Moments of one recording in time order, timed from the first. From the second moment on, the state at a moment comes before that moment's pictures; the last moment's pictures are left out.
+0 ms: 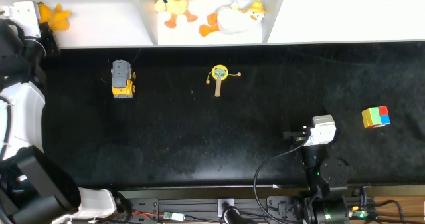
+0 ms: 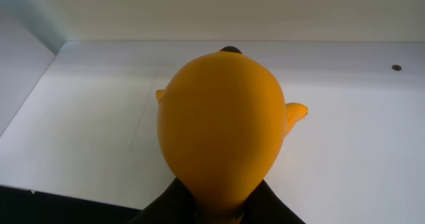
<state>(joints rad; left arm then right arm) 0.44 1.63 1.17 -0.03 0.20 0.24 0.11 0.01 0.07 -0.16 0.00 -0.04</state>
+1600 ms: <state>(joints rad) 0.42 1.70 1.17 0.10 0.20 0.25 0.11 0.01 0.07 -0.16 0.00 -0.04</state>
